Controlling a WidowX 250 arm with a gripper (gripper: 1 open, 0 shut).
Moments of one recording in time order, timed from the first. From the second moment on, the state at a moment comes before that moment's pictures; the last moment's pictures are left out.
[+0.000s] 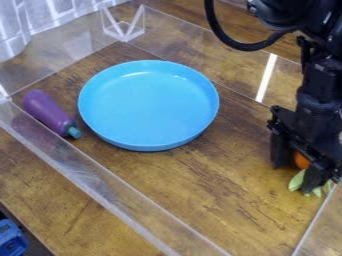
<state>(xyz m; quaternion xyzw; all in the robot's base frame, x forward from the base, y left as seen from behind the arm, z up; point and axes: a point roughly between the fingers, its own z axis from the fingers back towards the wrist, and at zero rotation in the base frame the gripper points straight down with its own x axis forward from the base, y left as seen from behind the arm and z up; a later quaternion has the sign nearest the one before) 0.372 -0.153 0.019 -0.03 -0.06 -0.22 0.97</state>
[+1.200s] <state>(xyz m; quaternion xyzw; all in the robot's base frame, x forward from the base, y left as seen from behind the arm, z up) 0.370 -0.152 0.018 -0.03 -0.05 -0.25 0.97</state>
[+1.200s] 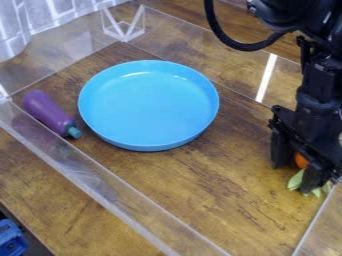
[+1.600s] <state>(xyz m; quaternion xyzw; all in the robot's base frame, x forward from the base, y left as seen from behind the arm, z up) 0.370 -0.151 0.018 -0.02 -0.05 -0.26 0.97</state>
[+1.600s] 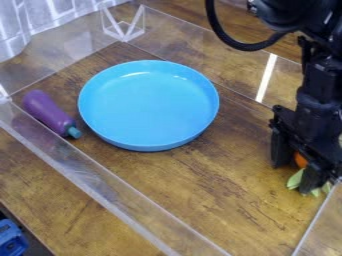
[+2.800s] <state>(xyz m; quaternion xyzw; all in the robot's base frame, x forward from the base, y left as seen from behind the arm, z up) 0.368 -0.147 0.019 -0.01 -0.03 -0.28 0.96</state>
